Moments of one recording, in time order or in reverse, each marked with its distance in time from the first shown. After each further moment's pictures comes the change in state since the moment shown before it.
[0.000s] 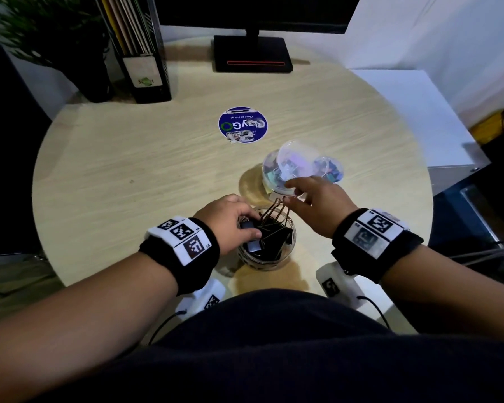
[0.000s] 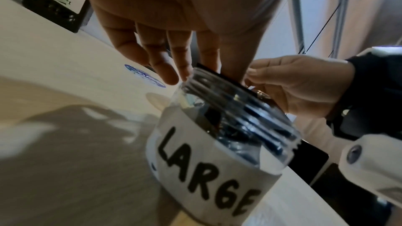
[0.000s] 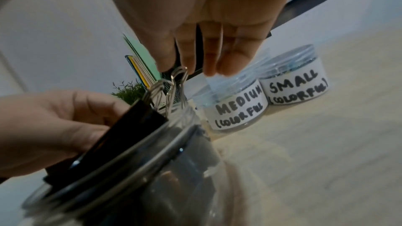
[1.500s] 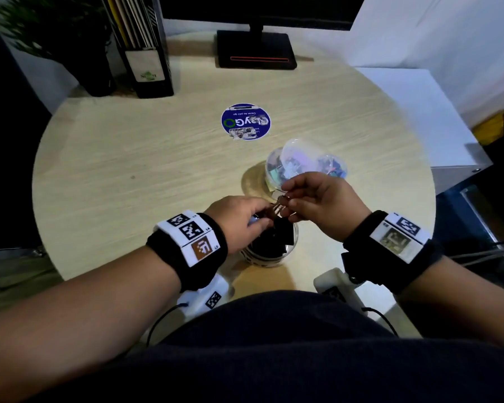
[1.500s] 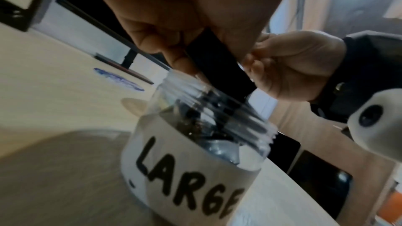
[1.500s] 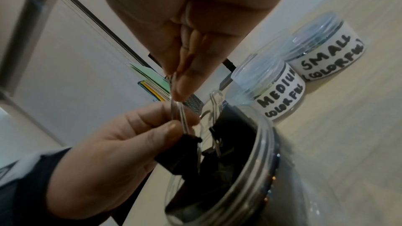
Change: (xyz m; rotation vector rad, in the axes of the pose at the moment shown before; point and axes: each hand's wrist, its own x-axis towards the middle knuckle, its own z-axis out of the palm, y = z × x) left_hand -0.001 0.009 -0.003 0.083 -0.006 0.171; right_hand -0.014 -0.021 -0.006 0.823 -0.100 0.112
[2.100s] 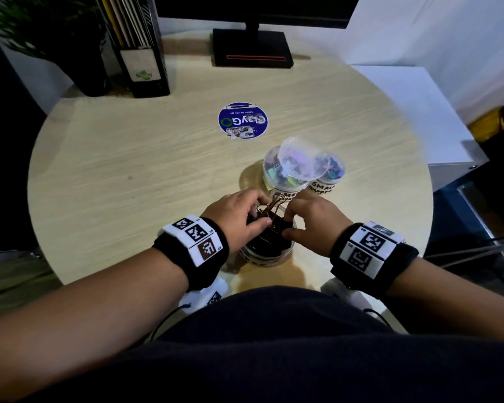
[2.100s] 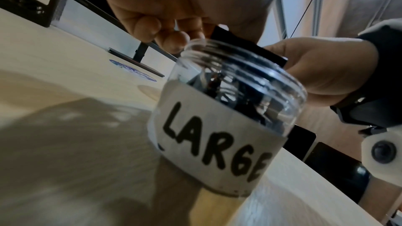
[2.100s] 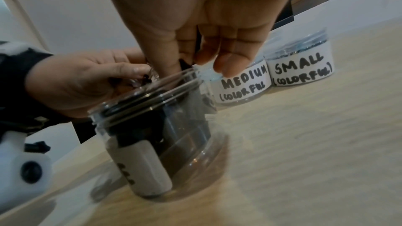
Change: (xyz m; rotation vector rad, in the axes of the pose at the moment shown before) left_hand 0.003 -0.007 0.013 -0.092 0.095 -0.043; right_hand 0.003 0.031 0.000 -0.967 -0.086 -0.077
